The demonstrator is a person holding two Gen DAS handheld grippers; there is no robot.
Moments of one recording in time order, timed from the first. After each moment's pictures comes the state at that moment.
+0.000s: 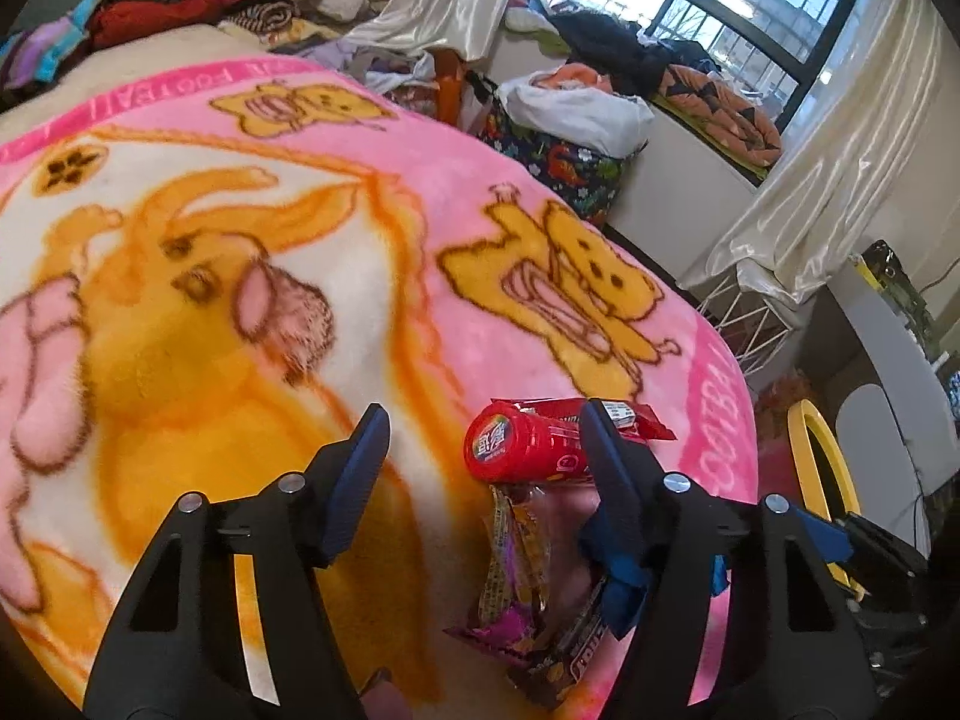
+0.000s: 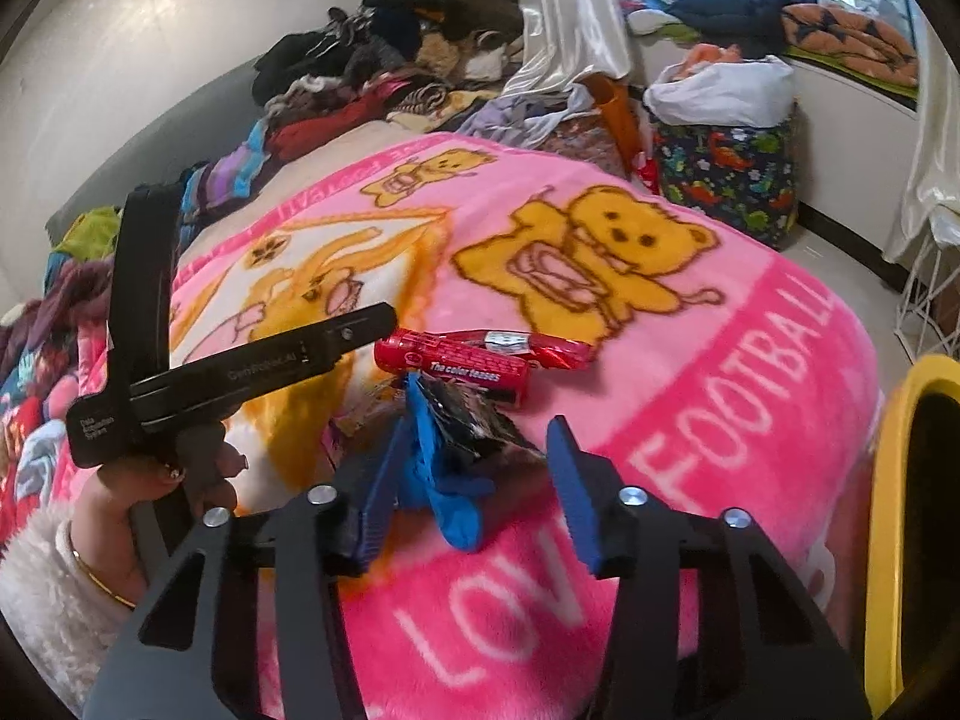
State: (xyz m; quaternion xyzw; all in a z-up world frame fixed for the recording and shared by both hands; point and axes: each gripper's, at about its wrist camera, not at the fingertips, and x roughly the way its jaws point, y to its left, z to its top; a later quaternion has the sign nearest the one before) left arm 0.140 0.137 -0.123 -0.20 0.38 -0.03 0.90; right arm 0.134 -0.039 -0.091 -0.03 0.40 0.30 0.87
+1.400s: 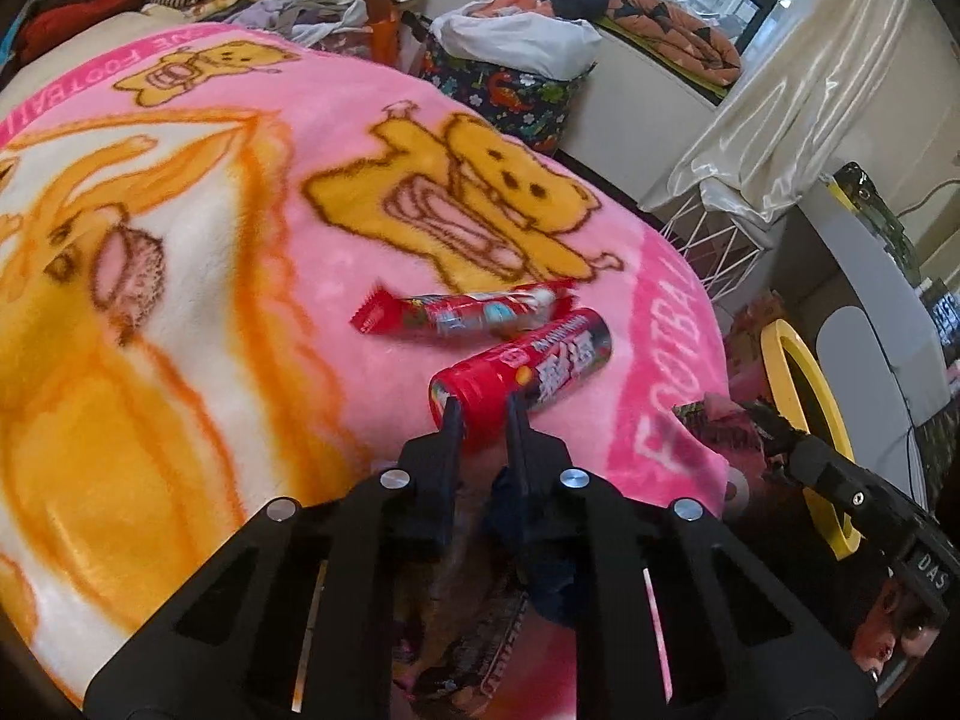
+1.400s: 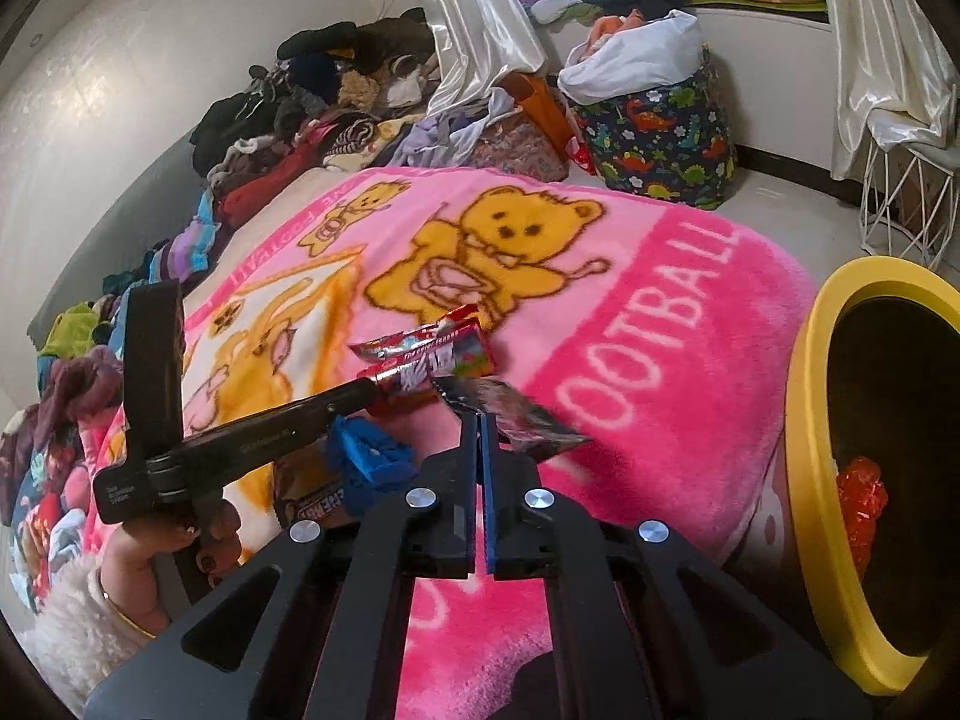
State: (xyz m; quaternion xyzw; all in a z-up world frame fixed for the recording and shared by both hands) left arm 0.157 0.077 -0.136 -0.16 0.44 -0.10 0.88; right arm 0.141 -0.124 -0.083 0.09 0.41 0.24 0.88
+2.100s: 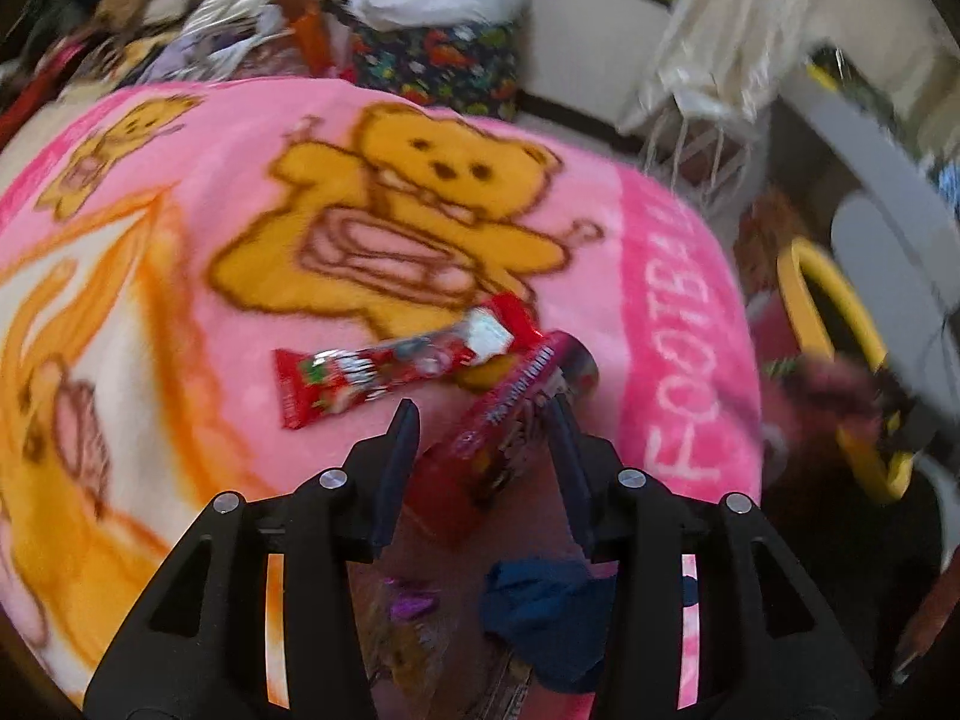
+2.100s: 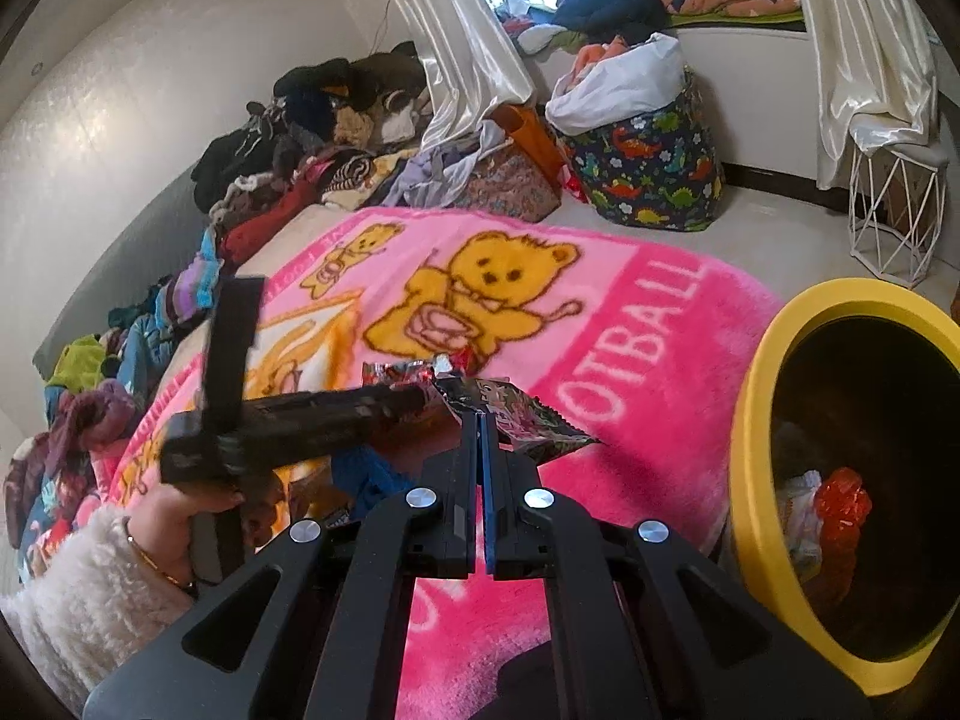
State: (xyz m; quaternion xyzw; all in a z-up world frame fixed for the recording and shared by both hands) left arm 0.209 0.036 -0.133 -0.01 0.49 -0.14 0.86; right arm 0.135 -0.155 -0.058 0.12 0.37 0.23 0.89
